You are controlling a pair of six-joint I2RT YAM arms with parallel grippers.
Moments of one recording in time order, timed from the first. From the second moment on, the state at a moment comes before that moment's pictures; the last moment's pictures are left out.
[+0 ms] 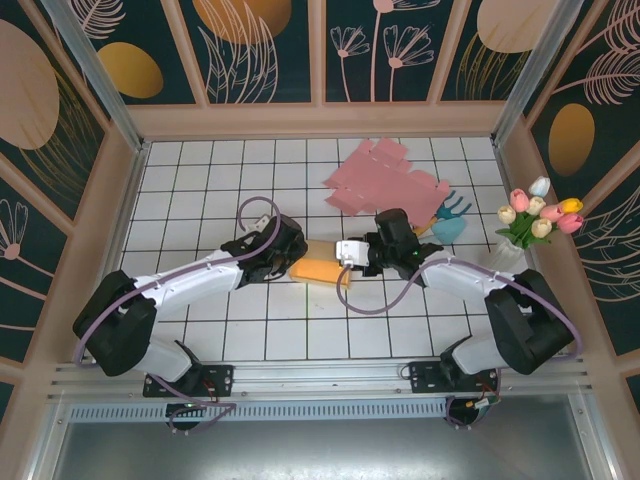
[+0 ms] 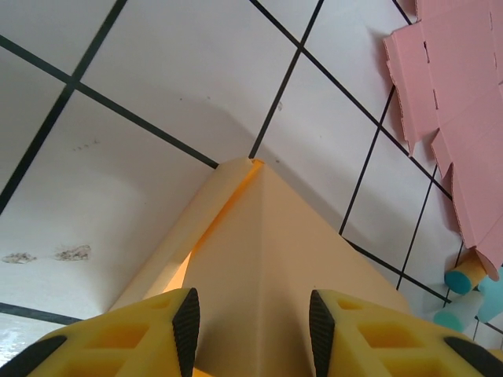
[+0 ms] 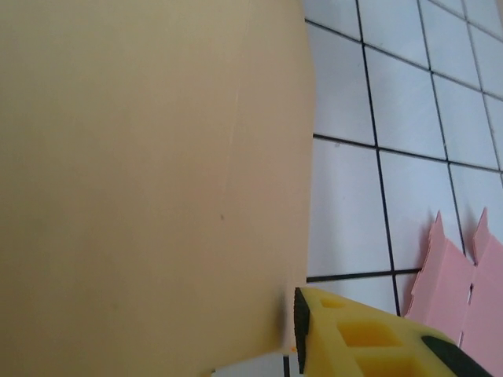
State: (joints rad) left arm -0.78 1.47 0.87 -0.30 -0.20 -1.35; right arm 0.58 1.40 0.69 -0.07 -0.34 -1.05
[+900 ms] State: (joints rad) left arm -0.78 1.46 0.80 -0.27 -0.28 -1.39; right arm 0.59 1.00 0.63 -0.03 -0.25 -0.17
